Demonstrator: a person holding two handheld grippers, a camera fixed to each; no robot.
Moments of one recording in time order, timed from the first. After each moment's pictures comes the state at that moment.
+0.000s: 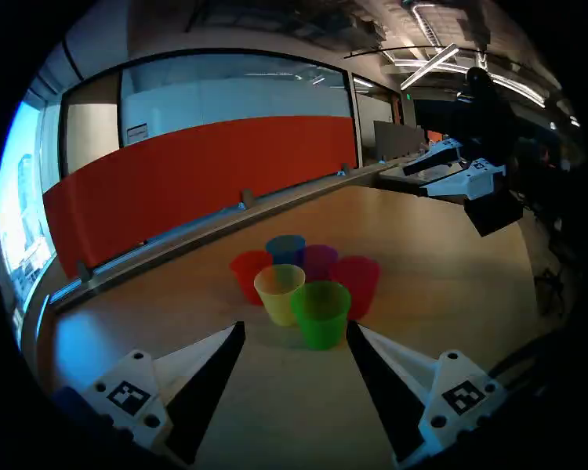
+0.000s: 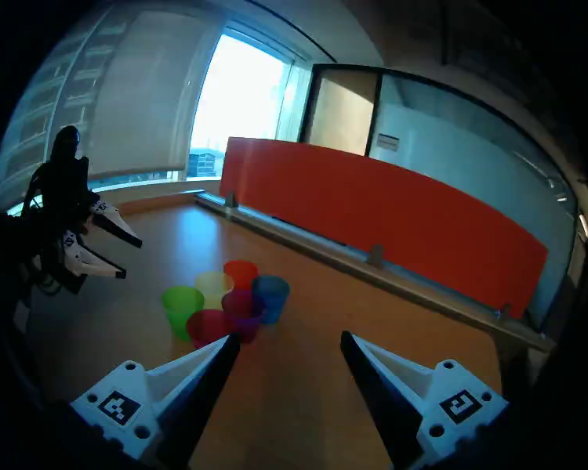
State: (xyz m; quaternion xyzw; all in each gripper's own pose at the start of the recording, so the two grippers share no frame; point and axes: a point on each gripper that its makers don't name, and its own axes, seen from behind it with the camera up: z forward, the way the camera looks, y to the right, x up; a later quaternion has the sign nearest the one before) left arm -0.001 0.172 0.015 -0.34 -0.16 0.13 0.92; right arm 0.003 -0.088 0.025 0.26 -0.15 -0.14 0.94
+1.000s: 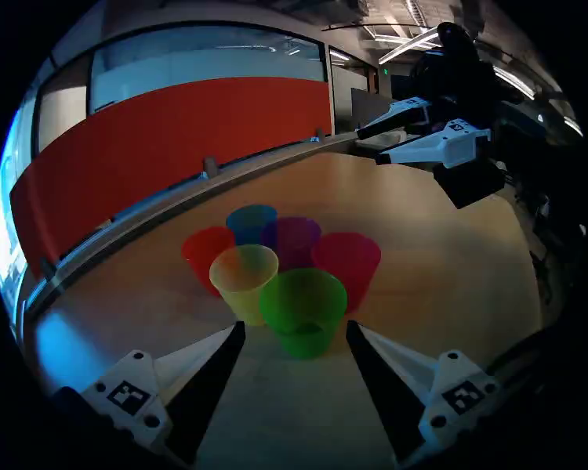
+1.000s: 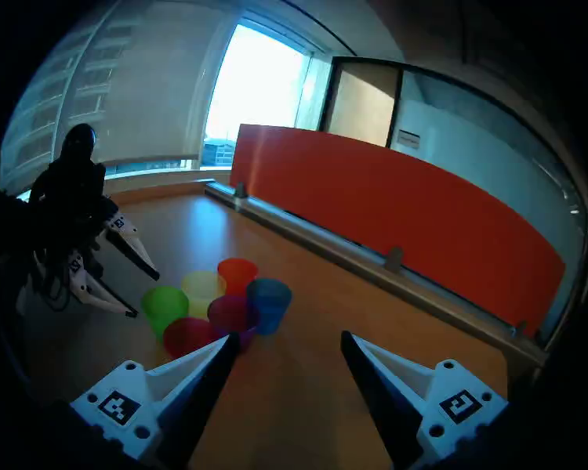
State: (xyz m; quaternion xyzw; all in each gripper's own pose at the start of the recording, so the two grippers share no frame) left arm -0.057 0.223 0.044 -0.40 -0.23 0.15 0.88; right arm -0.015 -0.108 0.085 0.30 -0.16 -0.16 0.93
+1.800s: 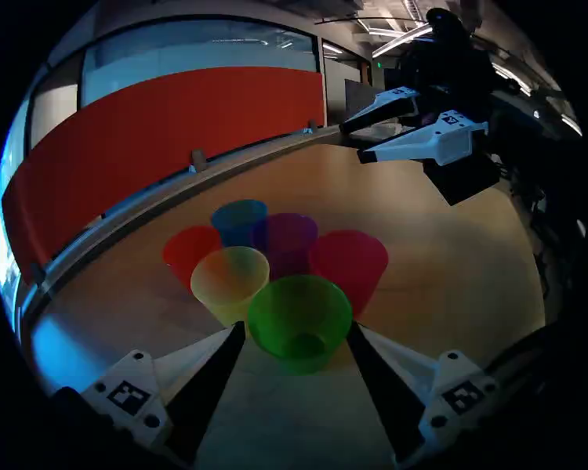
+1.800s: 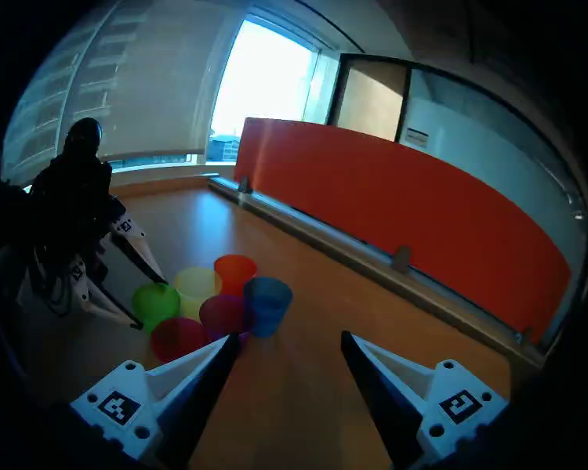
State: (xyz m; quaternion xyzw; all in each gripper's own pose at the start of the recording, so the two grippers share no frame) left arm -0.071 0.246 0.059 -0.41 -0.24 0.16 0.87; right arm -0.029 -0.116 0.107 0.31 -0.17 -0.17 0.92
